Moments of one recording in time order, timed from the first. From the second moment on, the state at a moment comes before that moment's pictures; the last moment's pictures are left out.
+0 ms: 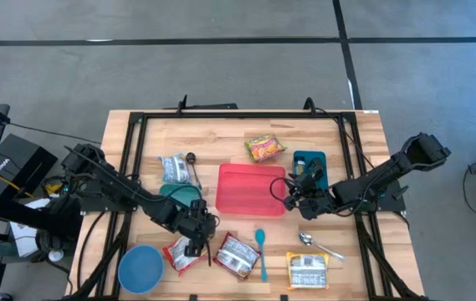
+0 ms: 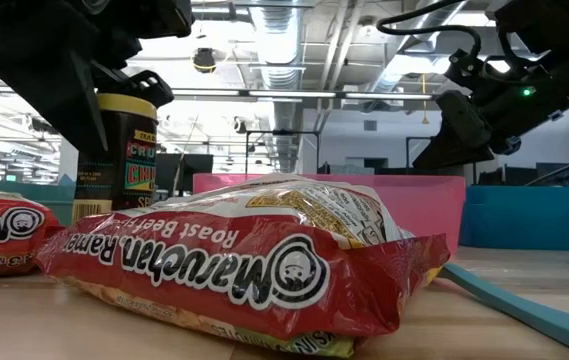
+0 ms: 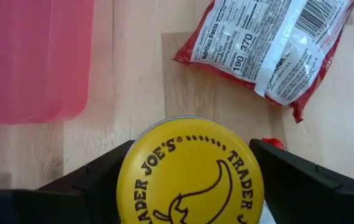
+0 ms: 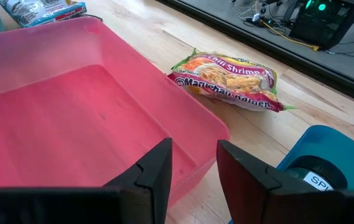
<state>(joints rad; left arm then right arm) -0.49 1.61 0.99 -0.48 -0.20 -0.38 0.39 1.34 0.47 -0.05 0.99 0.76</state>
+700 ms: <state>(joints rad) -0.49 1.61 0.99 -0.49 -0.24 -0.38 0.39 1.34 0.47 -0.05 0.99 0.76</state>
